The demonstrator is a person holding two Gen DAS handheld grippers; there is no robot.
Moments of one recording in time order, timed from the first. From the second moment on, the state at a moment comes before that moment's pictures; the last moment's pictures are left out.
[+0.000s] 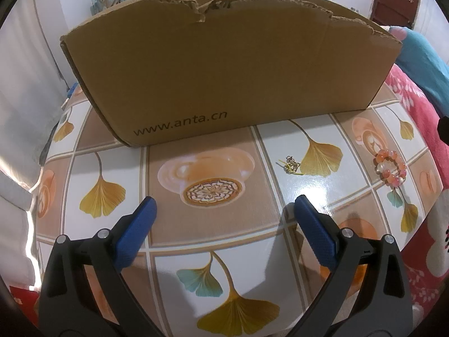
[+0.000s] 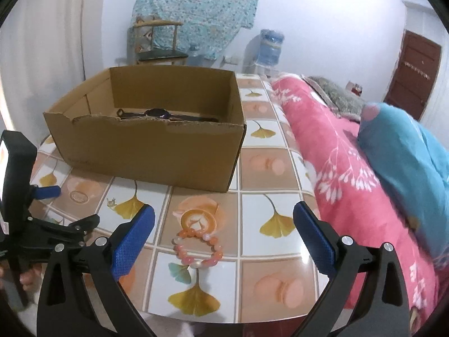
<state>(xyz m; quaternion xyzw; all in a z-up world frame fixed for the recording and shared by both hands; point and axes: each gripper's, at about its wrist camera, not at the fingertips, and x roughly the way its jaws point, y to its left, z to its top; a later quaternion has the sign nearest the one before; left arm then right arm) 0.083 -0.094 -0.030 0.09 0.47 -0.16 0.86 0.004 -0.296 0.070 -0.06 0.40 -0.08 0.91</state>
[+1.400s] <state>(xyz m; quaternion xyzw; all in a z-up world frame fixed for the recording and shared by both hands) 0.082 -0.128 -0.028 0.15 0.42 -0.31 0.84 0.021 -0.299 0.000 0.06 0.51 0.07 0.86</state>
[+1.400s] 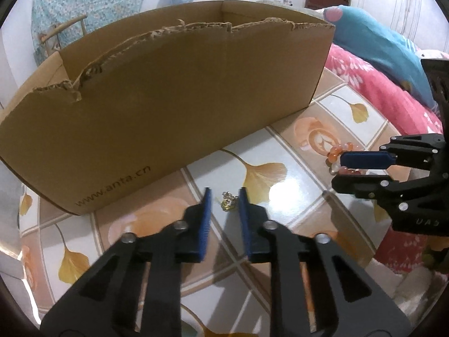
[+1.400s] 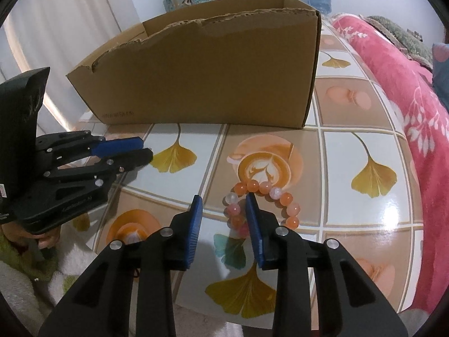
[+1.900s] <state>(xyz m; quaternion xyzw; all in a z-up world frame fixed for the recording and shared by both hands) 0.078 -0.116 -0.016 0.13 0.40 -0.32 0.85 0.024 -0.295 0.001 0.04 0.52 0.07 0.85</state>
